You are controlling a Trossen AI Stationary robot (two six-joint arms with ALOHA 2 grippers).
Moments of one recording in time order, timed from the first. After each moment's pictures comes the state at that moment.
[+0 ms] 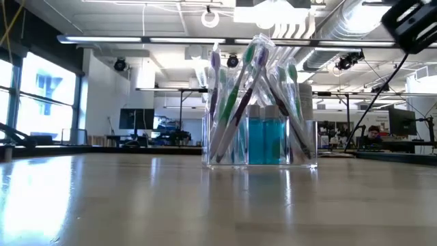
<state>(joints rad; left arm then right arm) -0.83 2.20 1.95 -0.85 -0.57 0.05 0.82 1.43 0.38 1.03 0.36 0.47</state>
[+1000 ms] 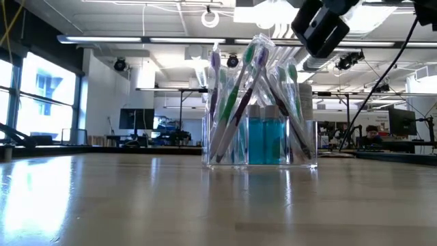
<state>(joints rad) -0.79 2.25 1.95 -0.48 -0.71 1.17 0.59 1.76 0.71 1.03 0.13 0.57</state>
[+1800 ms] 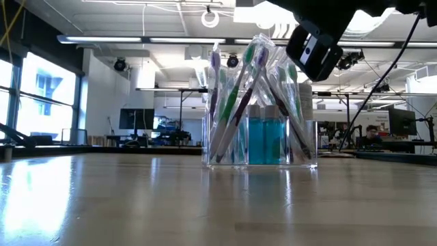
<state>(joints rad) -0.73 2.25 1.95 -0.53 -0.69 1.21 0.56 1.76 0.80 0.74 0.18 0.69</state>
